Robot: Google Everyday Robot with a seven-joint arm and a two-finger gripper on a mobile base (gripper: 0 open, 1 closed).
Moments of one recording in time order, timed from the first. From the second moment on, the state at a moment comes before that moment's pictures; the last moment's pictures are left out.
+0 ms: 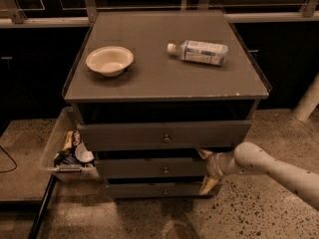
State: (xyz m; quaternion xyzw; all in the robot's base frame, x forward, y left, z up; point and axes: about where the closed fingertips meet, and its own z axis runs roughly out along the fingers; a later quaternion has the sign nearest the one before) arm 0.582 -0.182 0.423 -0.71 0.61 0.08 0.34
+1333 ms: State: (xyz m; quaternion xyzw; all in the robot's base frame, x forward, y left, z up) arm 0.609 -0.183 0.384 -0.72 0.61 0.10 0.31
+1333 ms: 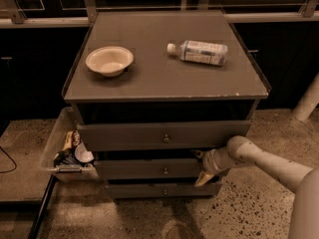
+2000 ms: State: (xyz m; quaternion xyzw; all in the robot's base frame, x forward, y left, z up) arm 0.609 -0.183 0.387 -0.72 0.61 0.10 0.31
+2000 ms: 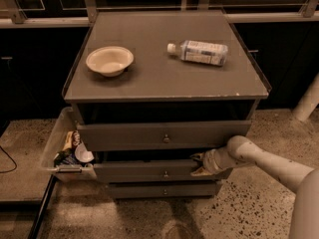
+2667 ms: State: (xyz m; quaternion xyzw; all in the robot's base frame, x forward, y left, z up) arm 0.609 -0.183 0.387 -0.72 0.61 0.10 0.31
